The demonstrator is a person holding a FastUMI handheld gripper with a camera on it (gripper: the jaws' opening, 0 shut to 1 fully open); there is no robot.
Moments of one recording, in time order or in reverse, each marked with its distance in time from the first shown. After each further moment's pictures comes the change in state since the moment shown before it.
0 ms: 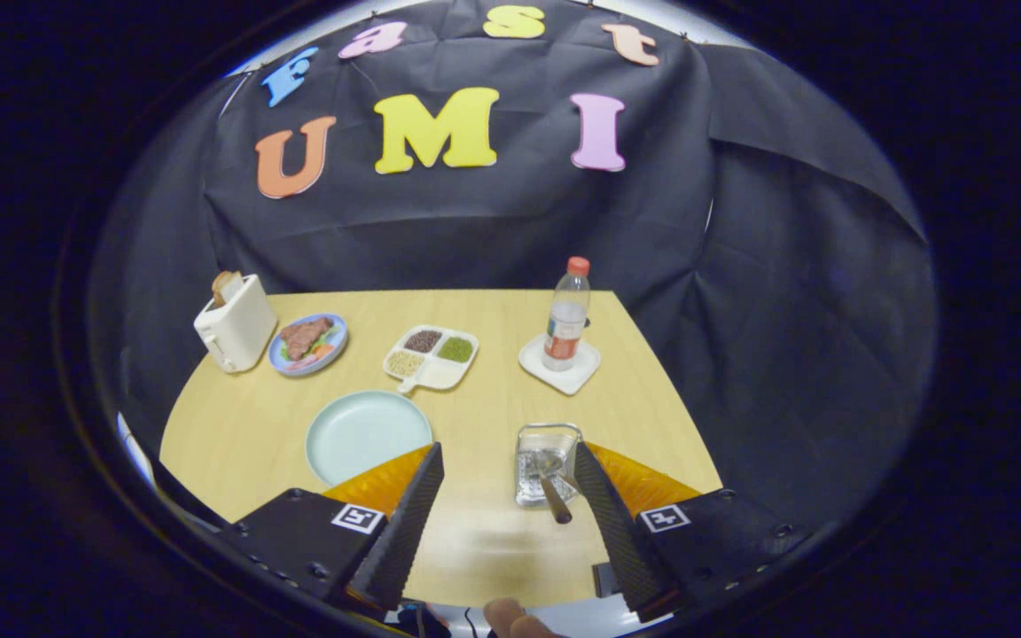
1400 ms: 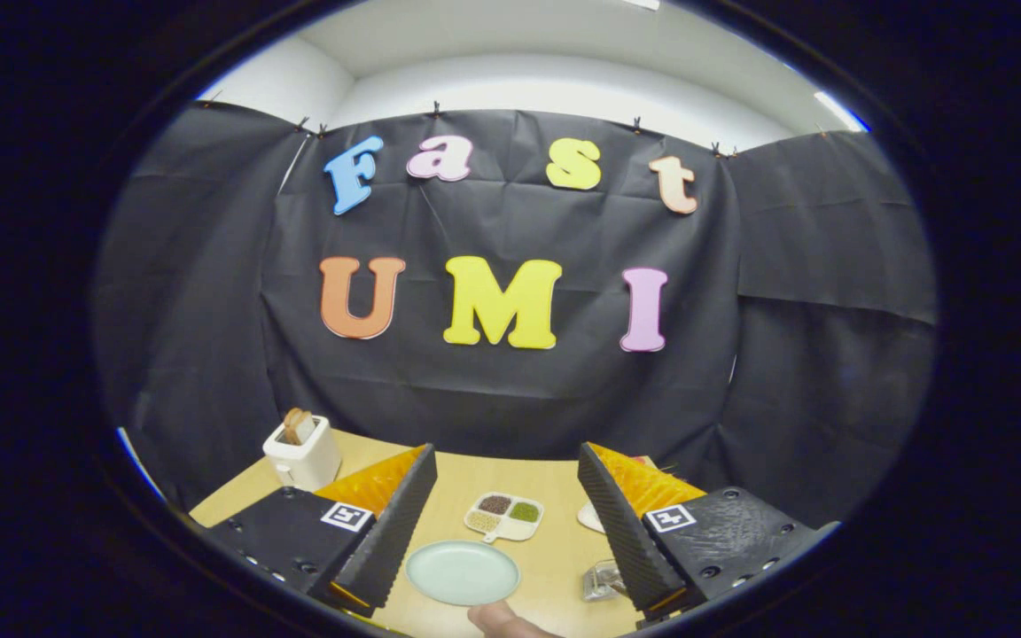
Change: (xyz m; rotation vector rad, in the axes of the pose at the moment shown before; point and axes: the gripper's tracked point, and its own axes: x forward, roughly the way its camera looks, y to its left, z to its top) arm -0.119 0.123 0.170 -0.040 -0.459 0.069
